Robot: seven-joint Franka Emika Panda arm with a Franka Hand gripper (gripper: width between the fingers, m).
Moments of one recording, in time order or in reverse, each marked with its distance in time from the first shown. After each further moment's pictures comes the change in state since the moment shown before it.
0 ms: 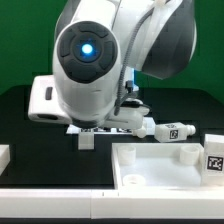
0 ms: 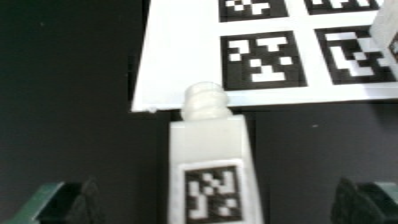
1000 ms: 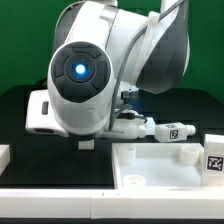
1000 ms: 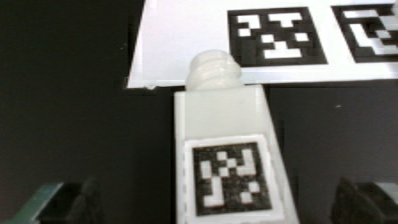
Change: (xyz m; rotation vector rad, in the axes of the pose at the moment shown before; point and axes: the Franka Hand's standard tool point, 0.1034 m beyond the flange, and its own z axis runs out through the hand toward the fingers) arm 0.012 0.015 0.018 0.013 -0.011 0.086
